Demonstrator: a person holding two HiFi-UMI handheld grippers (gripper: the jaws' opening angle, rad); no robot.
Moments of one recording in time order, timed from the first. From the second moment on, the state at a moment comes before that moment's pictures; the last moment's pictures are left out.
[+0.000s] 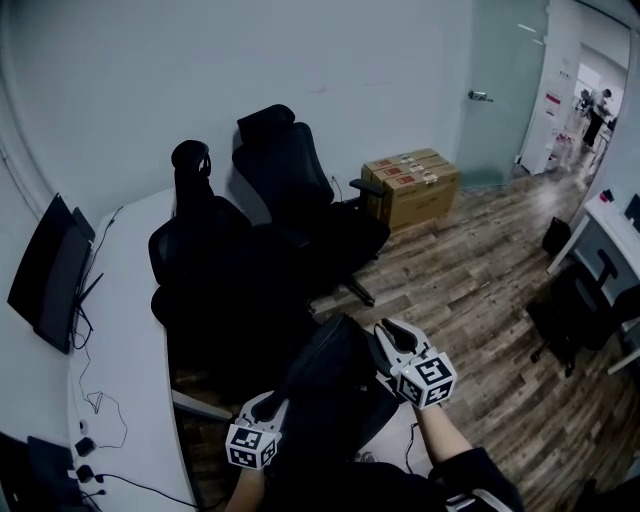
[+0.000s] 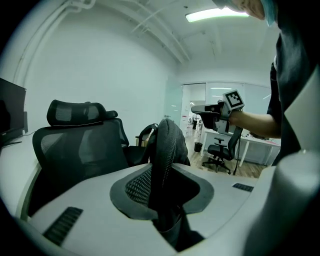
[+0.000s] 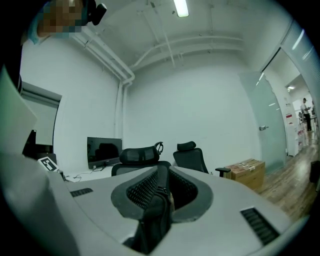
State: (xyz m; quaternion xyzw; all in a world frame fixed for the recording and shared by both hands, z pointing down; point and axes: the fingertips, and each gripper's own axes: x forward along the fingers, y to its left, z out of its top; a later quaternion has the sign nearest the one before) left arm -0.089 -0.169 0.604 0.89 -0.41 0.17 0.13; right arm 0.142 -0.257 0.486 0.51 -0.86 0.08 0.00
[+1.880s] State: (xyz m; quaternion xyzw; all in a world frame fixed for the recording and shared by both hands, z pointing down) left arm -0.215 -0.209 0.616 0.87 -0.44 0.10 0.18; right arm 0.009 -0.164 0.526 0.51 -0.84 0.17 0.00
